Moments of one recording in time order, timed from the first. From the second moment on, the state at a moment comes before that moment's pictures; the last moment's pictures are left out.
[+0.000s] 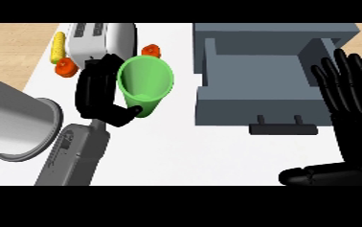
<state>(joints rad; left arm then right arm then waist) -0.39 0.10 -0.07 -1.34 0.38 -0.01 -0.45 -0.07 -0.10 -0.08 -2.09 -0.17 0.14 0.18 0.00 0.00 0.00</state>
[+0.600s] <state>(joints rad) -0.69 0.05 -0.07 -1.35 0.29 0.17 -0.21 -0.07 -0.10 -0.08 -2.09 -0.17 0.15 0.18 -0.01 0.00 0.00</state>
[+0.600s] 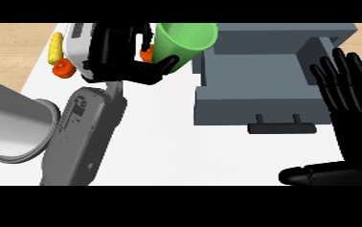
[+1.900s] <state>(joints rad) -1.20 0.00 -0.19 -0.67 0.38 0.36 -0.28 -0.11 -0.10 -0.09 -2.05 -0.16 0.15 0.16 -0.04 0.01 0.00</state>
